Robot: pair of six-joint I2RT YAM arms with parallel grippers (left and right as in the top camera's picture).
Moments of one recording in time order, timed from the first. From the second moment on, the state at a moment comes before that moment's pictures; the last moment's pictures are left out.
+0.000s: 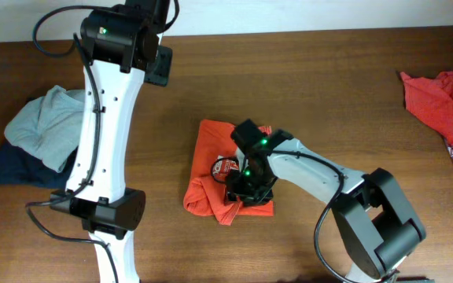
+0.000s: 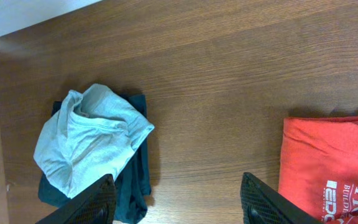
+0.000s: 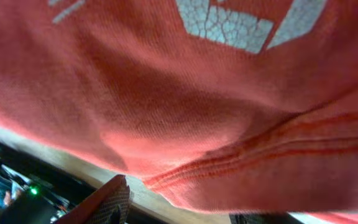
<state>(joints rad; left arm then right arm) -0.29 2.13 2.65 -1.66 -0.34 -0.03 0.60 1.86 1.18 -0.86 -0.51 0.58</state>
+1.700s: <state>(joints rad) -0.29 2.13 2.65 -1.66 -0.34 -0.03 0.62 1.82 1.20 -0.97 -0.36 0.33</state>
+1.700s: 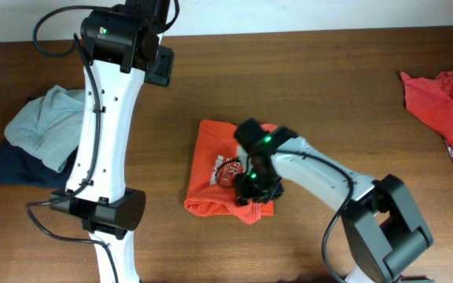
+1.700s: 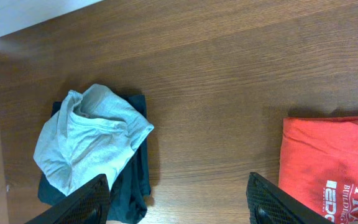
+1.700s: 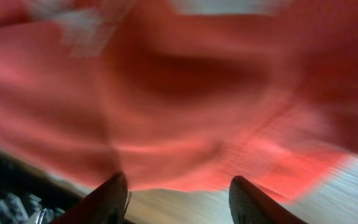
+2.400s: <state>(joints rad) -0.29 2.13 2.65 -1.66 -0.34 -0.03 0.76 1.82 1.20 -1.00 -0.25 0.36</state>
